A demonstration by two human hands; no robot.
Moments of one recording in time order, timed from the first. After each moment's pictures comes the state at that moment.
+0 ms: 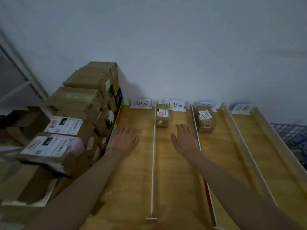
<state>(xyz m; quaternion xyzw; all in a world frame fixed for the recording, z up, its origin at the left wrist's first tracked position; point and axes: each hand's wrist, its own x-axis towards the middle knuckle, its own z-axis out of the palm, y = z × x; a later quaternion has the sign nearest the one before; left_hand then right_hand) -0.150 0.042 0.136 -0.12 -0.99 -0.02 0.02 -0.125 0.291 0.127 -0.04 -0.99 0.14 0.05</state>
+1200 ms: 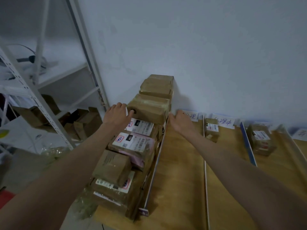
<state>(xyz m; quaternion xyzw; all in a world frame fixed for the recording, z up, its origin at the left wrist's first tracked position) -0.159 -0.233 0.256 0.04 -0.99 -0.03 0.10 -0.182 0.022 0.228 0.01 -0.94 0.34 0.01</state>
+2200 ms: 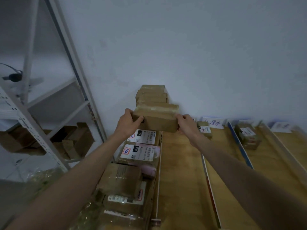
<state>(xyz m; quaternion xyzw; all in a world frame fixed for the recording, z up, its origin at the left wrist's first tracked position) -0.169 -0.234 0.269 -0.01 -0.92 -0.38 0.10 -0.141 0.002 0.269 -0.11 -0.81 0.58 0.03</state>
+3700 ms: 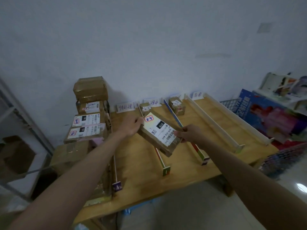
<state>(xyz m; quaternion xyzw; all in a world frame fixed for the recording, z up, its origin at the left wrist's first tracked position) -0.001 -0.060 0.240 -0.27 -0.91 -0.31 -0.07 0.139 0.167 0.222 -0.26 -0.86 0.44 0.01</state>
